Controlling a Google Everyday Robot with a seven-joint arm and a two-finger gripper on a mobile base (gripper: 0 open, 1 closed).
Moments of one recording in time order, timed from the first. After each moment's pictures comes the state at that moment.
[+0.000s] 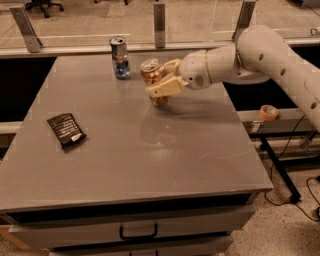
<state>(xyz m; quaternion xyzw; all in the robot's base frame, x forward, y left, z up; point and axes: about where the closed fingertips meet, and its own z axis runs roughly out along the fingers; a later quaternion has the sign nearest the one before) 0.648 -0.004 0.896 -0.55 0.62 0.31 0.47</state>
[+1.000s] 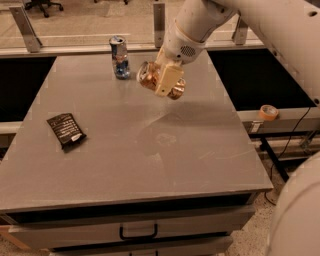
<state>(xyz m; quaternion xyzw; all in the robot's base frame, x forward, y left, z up) 0.627 -0.009 0.914 -0.72 0.64 0.10 0.23</state>
